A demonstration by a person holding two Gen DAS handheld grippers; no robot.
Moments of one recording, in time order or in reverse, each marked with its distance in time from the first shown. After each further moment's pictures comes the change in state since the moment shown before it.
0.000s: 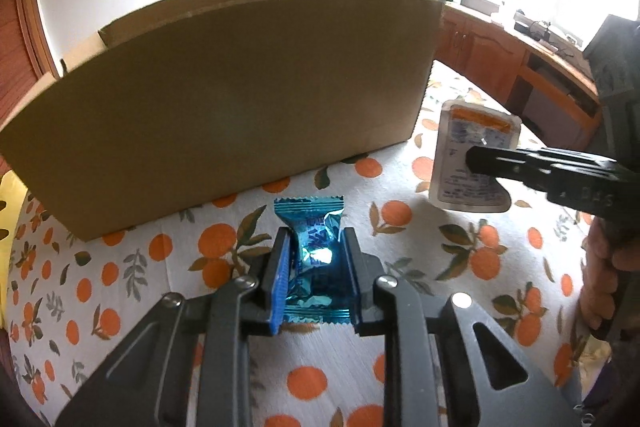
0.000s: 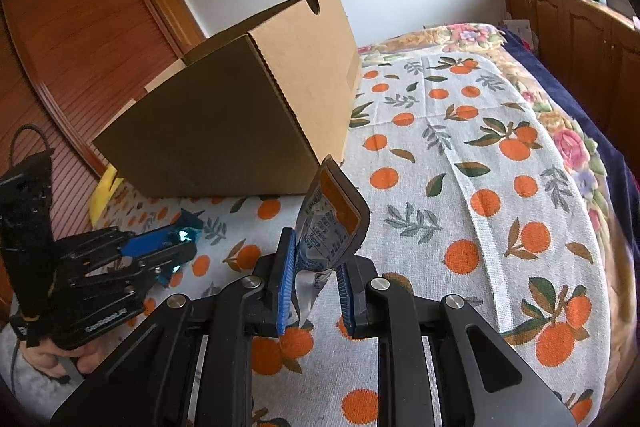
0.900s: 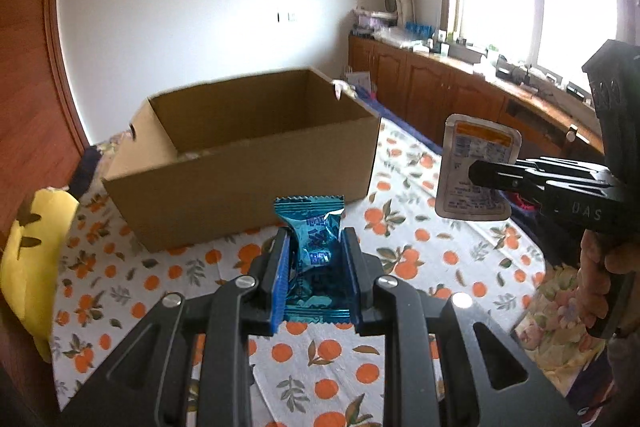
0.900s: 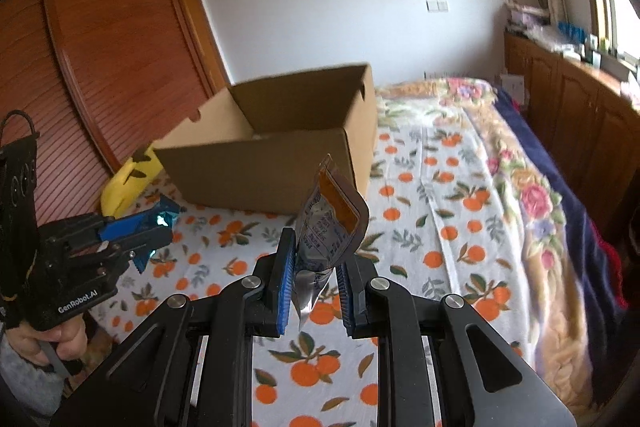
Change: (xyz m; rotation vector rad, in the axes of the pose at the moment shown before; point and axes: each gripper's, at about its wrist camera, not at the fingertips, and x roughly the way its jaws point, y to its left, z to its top) left arm -0.129 -0.008 0.001 -0.013 -0.190 -0.007; right arm -0.116 0.073 0.011 -0.142 -0.119 -0.061
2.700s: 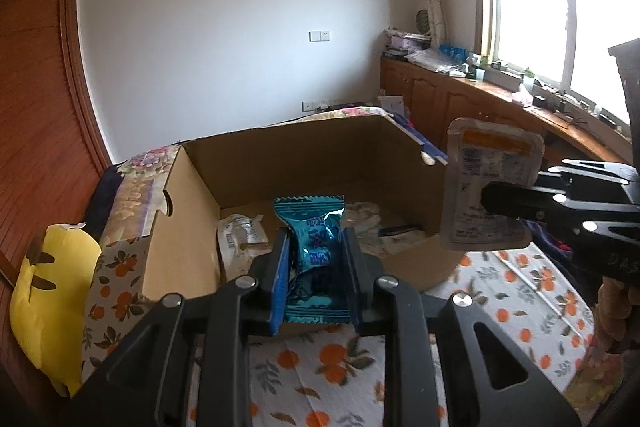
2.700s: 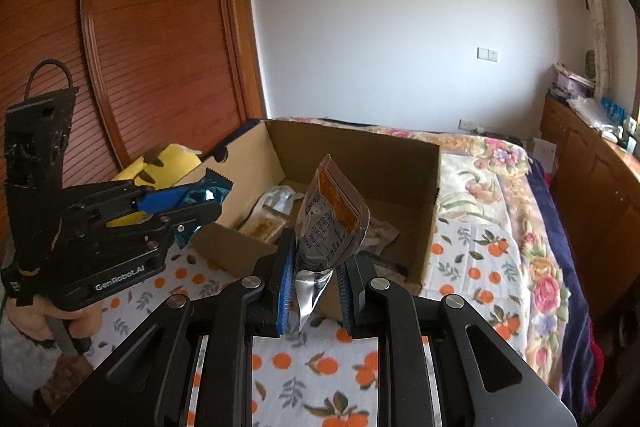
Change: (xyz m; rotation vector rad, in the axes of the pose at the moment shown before) left arm 0.070 0.083 0.071 -0.032 -0.057 0.089; right arm 0.080 0.041 0.085 -0.208 -0.032 0.060
